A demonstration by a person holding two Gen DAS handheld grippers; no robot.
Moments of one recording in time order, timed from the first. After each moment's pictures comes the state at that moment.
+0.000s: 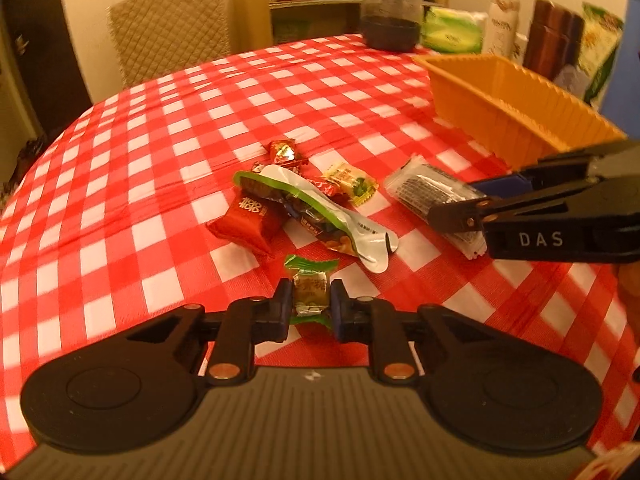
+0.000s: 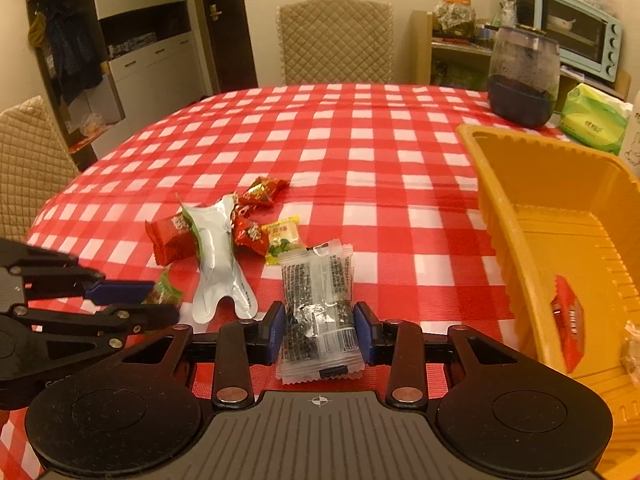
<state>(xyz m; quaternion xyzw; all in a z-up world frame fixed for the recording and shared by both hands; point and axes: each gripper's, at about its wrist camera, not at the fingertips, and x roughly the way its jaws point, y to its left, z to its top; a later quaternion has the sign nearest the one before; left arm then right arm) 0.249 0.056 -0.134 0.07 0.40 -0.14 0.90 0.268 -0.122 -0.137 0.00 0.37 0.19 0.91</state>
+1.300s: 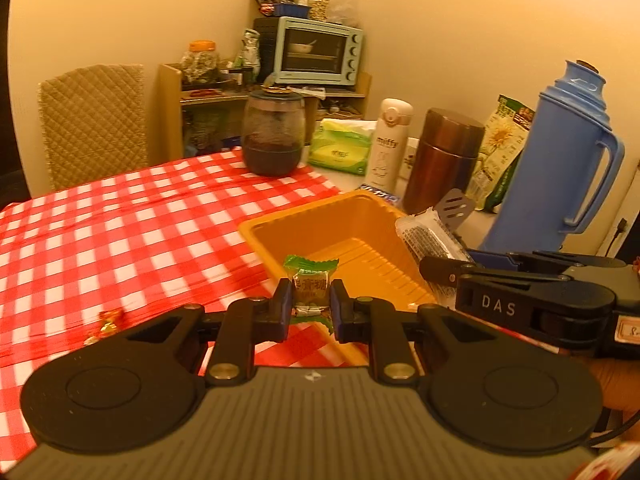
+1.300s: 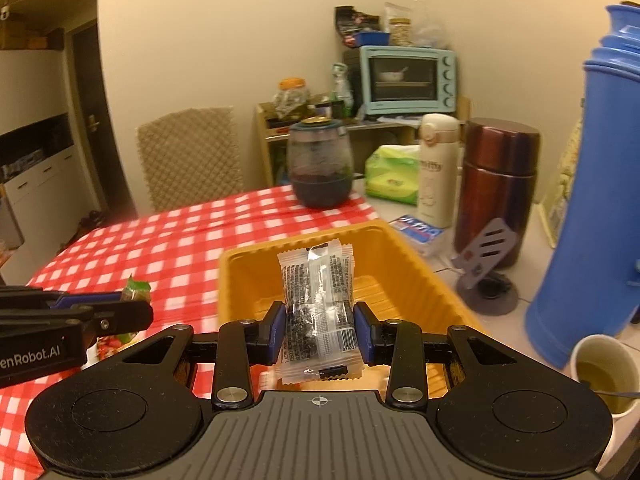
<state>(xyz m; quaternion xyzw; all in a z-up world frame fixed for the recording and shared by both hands) 0.259 -0.088 -0.032 0.02 0.29 -0.24 0.92 0.222 -0.270 -0.047 0.07 0.27 0.00 0.96</state>
